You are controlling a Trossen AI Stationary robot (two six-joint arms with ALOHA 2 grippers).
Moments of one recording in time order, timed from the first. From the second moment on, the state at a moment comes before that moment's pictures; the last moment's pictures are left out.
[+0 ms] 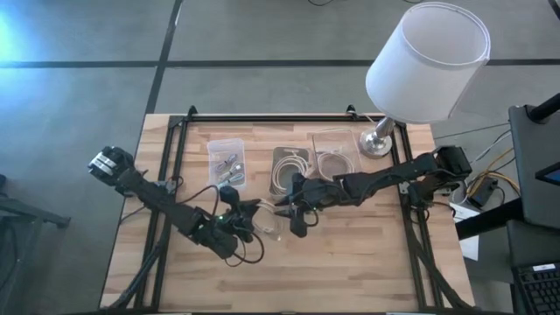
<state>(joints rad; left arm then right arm) -0.55 1.46 0.86 -0.08 -1.13 0.16 0.18 1.66 1.16 0.00 0.07 0.34</state>
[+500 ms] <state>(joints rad) -0.54 1.46 0.86 -0.08 -1.15 0.22 0.18 1.66 1.16 0.01 0.07 0.34</state>
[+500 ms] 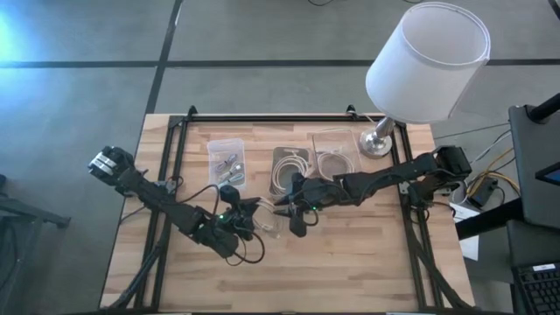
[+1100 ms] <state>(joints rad) -0.54 1.46 0.86 -0.03 -1.19 0.28 0.18 1.66 1.16 0.00 0.07 0.34</state>
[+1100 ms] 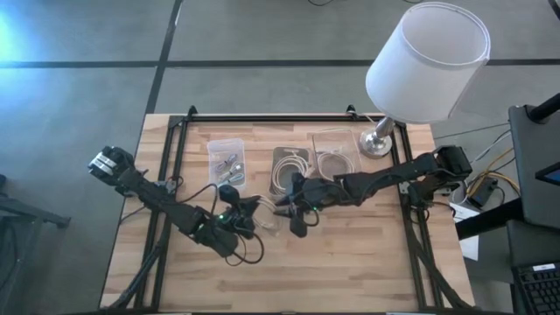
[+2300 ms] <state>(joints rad) -0.54 1.46 0.86 0.13 -1.03 0.30 0.18 1.59 1.17 -0.29 0.12 0.29</state>
